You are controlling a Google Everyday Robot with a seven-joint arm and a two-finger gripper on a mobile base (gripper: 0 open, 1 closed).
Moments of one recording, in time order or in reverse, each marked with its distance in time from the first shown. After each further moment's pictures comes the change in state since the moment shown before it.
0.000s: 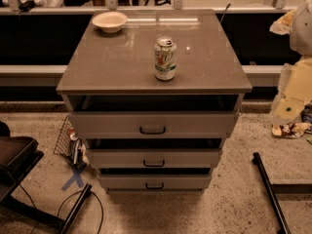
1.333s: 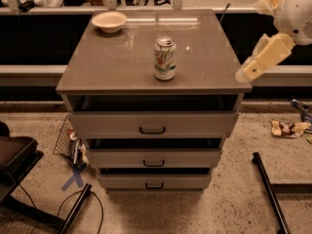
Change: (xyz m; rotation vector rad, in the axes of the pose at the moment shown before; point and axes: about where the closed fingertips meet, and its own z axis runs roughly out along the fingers) arm -0.039 -0.091 0.035 0.083 -0.484 0.078
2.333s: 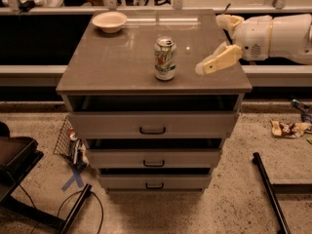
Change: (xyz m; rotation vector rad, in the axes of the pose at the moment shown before) arm -0.026 -0.035 0.097 -0.050 -0.500 0.124
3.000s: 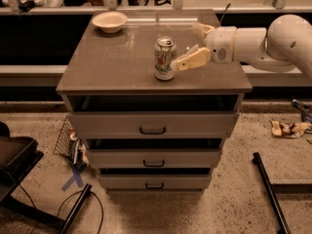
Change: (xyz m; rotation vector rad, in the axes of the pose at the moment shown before) arm 0.018 -0.020 0.078 -0.025 -0.100 0.112
